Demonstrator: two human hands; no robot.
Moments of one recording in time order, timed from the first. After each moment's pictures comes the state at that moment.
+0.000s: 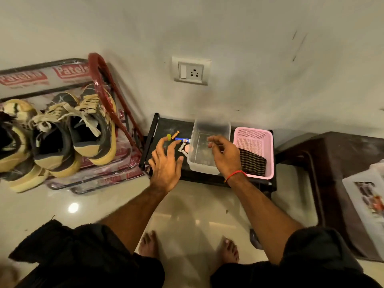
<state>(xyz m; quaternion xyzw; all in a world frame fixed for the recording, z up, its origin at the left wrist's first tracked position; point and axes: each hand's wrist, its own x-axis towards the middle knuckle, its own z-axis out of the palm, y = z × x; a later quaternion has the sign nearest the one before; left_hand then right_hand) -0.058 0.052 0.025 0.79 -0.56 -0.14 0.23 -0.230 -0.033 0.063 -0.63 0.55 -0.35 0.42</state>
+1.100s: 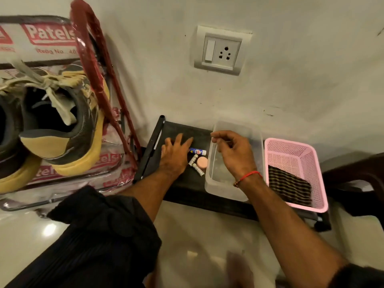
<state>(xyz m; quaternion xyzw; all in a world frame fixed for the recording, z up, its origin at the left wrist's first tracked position) 0.009 -0.090 -0.132 0.78 -0.62 -0.08 0.05 -0.167 -0.094 -0.022 -0.64 0.51 -0.38 0.43</state>
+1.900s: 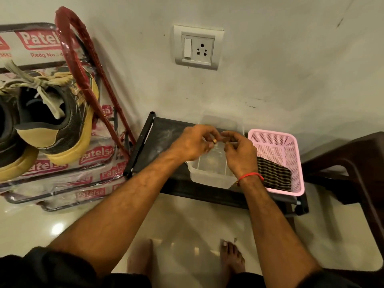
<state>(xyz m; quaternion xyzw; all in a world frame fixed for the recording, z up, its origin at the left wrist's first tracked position) -0.071 -0.067 0.004 0.62 -0.62 -0.36 0.30 -0.226 -0.076 -0.011 -0.64 0.59 -0.35 0.34</state>
